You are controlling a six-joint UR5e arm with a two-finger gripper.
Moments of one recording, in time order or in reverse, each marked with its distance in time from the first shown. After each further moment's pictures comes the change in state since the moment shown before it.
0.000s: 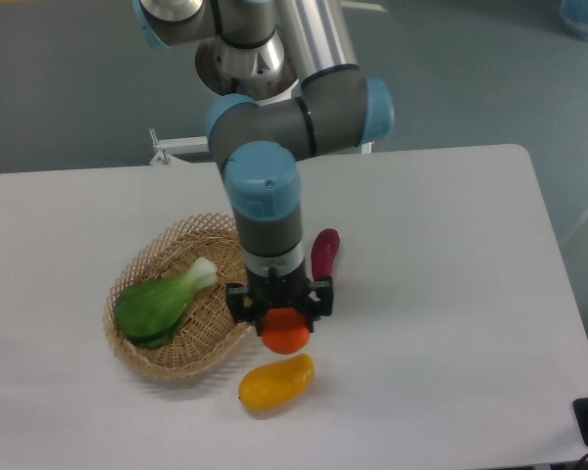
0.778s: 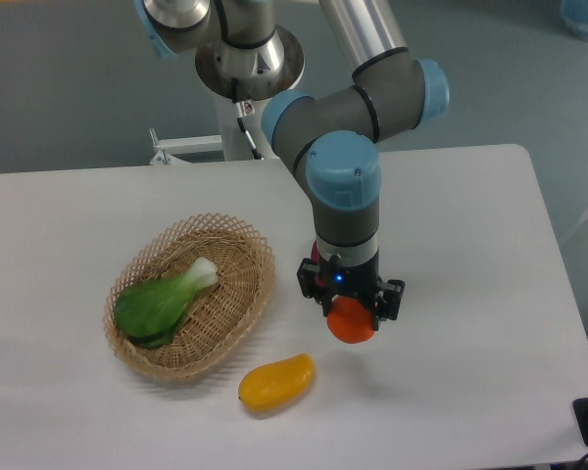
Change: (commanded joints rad) arm 0.088 -0.002 -0.020 -0.002 0.011 0.376
